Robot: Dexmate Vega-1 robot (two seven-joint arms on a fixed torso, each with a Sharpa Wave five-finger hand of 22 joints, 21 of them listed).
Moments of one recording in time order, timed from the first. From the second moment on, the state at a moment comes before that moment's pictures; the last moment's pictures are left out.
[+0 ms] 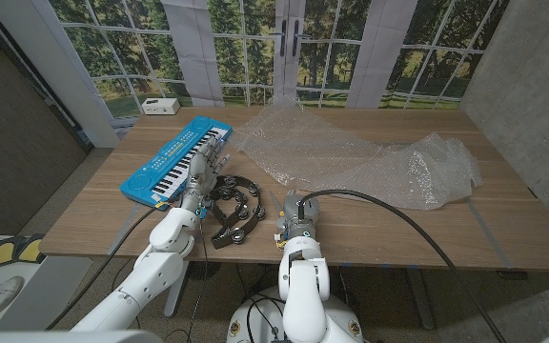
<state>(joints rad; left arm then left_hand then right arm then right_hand) 1.13 0.51 0.30 -1.52 -0.73 -0.44 0.00 0.12 0.05 0.55 -0.15 0.17 0.17 -0.09 0.19 0.18 0.10 -0.02 0.22 0.20 0.01 -0.01 0.18 0.17 0.11 0.08 0.20 0.17 -1.22 -0.12 -0.91 -1.88 -1.78 -0.88 0.45 0.78 0.11 0.09 -0.15 0.20 0.13 0.12 0.19 0.19 0.79 0.02 0.32 0.37 0.65 -0.06 0.43 0.37 0.61 0.15 0.21 0.18</state>
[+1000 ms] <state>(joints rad) 1.14 0.51 0.30 -1.53 -0.73 -0.44 0.00 0.12 0.05 0.55 -0.15 0.17 0.17 -0.09 0.19 0.18 0.10 -0.02 0.22 0.20 0.01 -0.01 0.18 0.17 0.10 0.09 0.20 0.17 -1.20 -0.17 -0.93 -1.91 -1.70 -0.88 0.41 0.99 0.11 0.18 -0.18 0.27 0.12 0.13 0.19 0.19 0.74 -0.02 0.37 0.47 0.58 -0.06 0.42 0.39 0.55 0.13 0.21 0.18</state>
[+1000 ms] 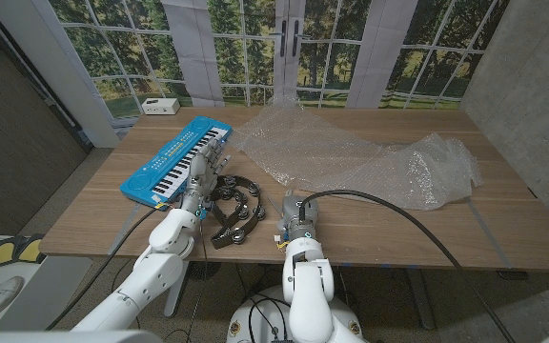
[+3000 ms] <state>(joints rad) 1.19 0.52 0.28 -1.55 -0.74 -0.47 0.00 0.12 0.05 0.55 -0.14 0.17 0.16 -0.09 0.19 0.18 0.09 -0.02 0.21 0.20 -0.01 -0.01 0.18 0.17 0.10 0.08 0.20 0.17 -1.17 -0.27 -0.93 -2.03 -1.42 -0.99 0.17 1.13 0.10 0.36 -0.16 0.67 0.16 0.12 0.20 0.20 0.65 -0.08 0.56 0.69 0.64 -0.06 0.35 0.49 0.52 0.14 0.20 0.18</state>
